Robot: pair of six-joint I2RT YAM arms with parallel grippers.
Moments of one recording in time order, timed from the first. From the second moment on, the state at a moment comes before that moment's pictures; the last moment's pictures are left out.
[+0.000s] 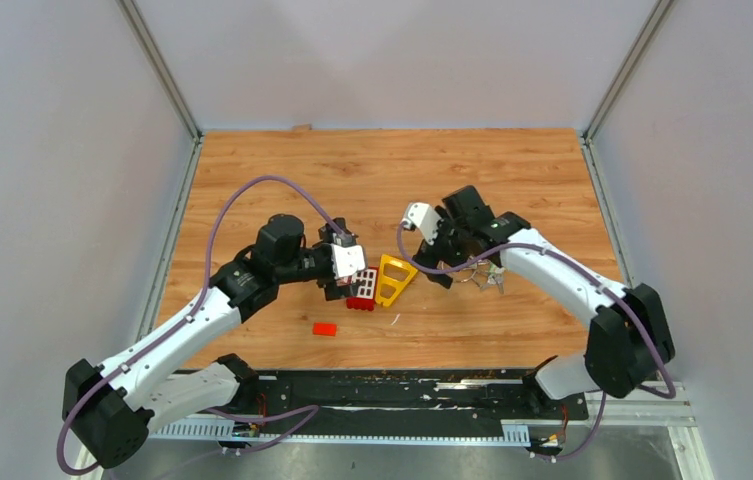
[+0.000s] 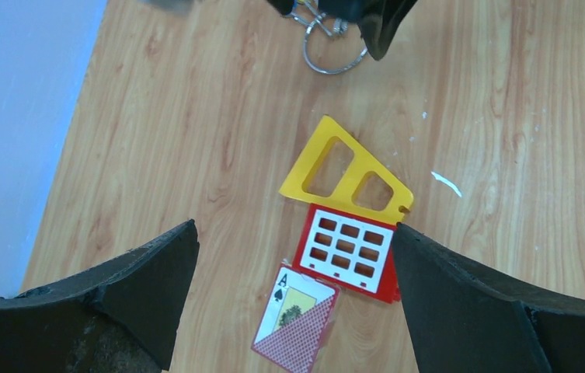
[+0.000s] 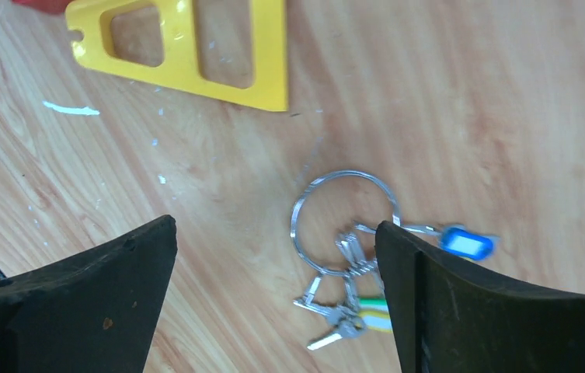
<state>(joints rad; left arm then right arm) -0.66 0.98 0.78 -0.26 0.48 0.68 0.59 1.47 1.06 -0.63 -0.21 -0.56</state>
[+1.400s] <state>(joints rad) -0.32 0.75 0.62 0.07 -0.04 0.16 0.33 0.80 0.84 -0.17 0.19 -0.15</state>
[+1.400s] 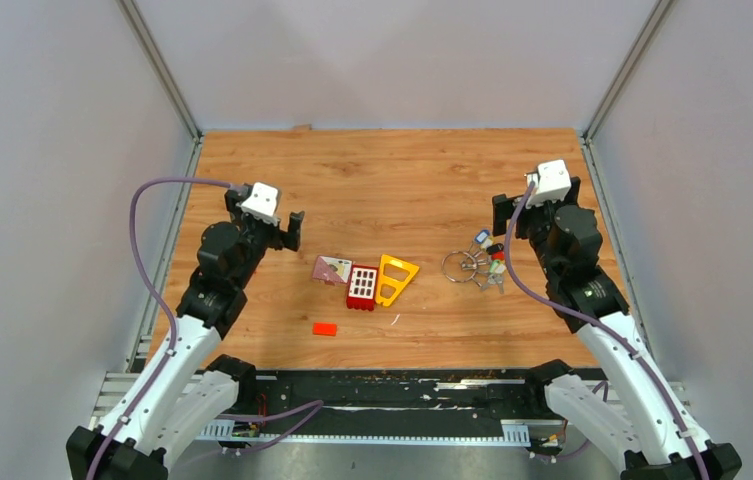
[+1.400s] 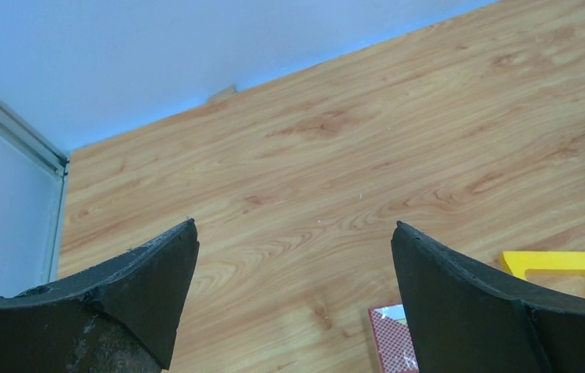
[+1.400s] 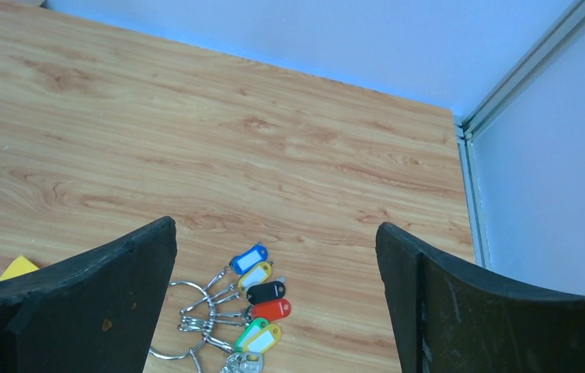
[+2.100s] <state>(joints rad) -0.32 0.73 0.62 0.07 0.02 0.16 0.33 0.77 0.81 -0.14 0.19 -0.13</state>
